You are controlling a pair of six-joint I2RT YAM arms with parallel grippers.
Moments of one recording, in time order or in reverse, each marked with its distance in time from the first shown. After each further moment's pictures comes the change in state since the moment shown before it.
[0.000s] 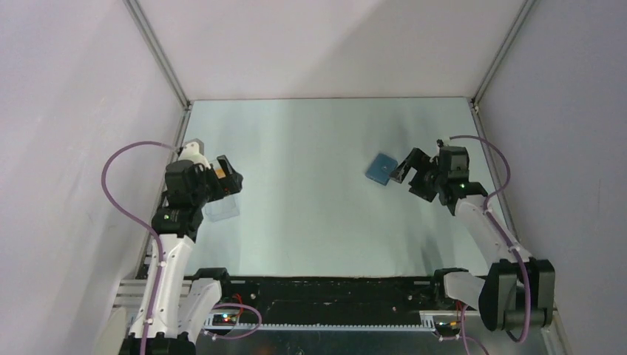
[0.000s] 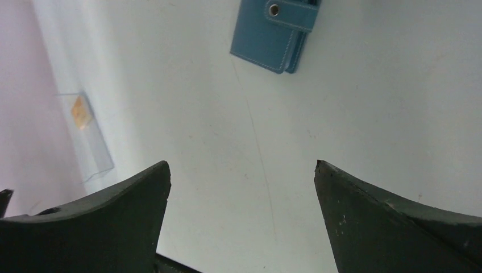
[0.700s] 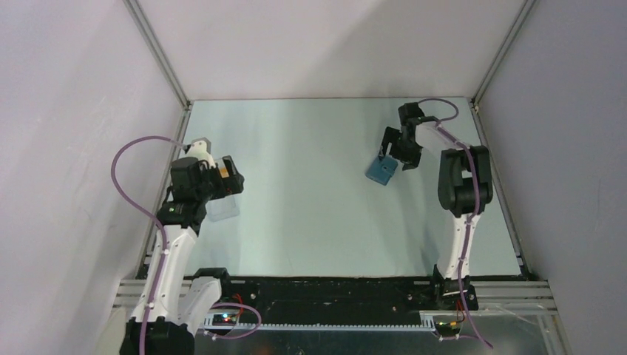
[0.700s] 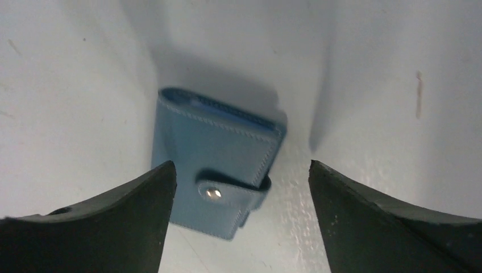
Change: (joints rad) left arm 0.000 0.047 -0.058 0.087 0.021 0.095; right arm 0.093 0.929 0.815 -0.364 0.292 -0.196
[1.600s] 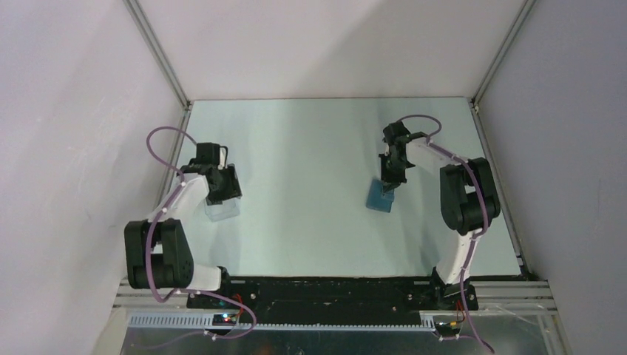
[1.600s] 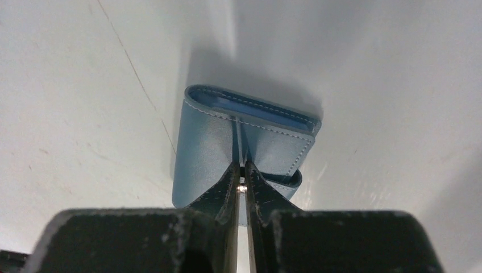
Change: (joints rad) left arm 0.000 0.535 0.126 -0.151 -0.155 -0.043; right arm 0.142 -0.122 -0.188 -0.077 -0.026 -0.134
